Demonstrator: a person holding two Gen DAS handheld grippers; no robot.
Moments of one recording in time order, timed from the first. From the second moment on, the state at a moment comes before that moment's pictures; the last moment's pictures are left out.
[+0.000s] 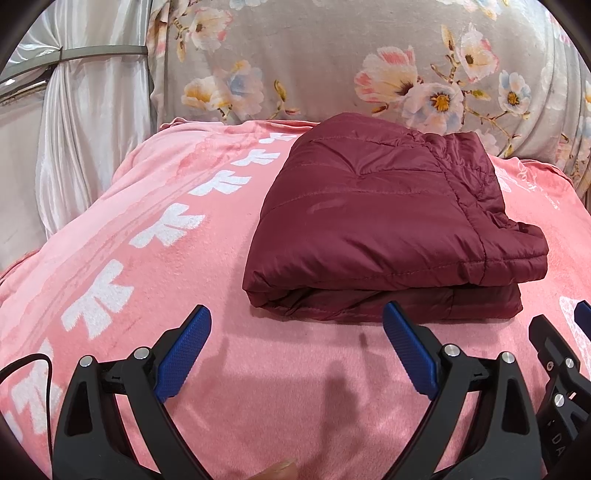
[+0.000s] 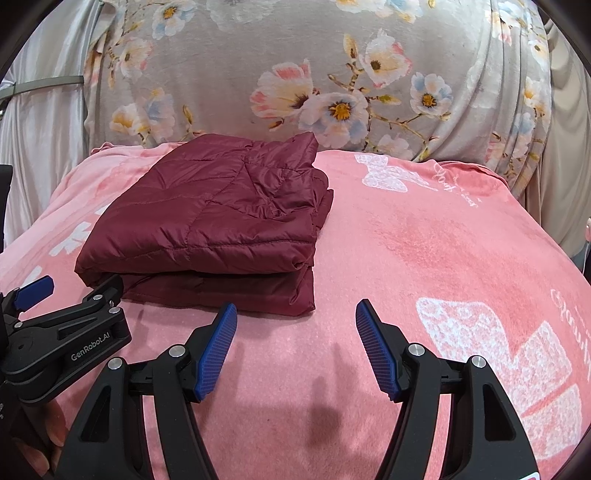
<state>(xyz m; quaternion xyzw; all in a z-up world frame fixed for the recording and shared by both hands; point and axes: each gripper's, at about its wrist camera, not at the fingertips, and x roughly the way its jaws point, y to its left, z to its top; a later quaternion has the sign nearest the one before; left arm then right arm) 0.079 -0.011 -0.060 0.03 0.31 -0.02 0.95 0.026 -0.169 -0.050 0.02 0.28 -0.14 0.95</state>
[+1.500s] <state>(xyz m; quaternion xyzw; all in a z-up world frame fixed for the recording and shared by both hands) 0.078 -0.011 -0.058 0.03 0.31 -0.03 0.95 0.027 -0.165 -0.050 0.02 0.28 -0.15 0.95</state>
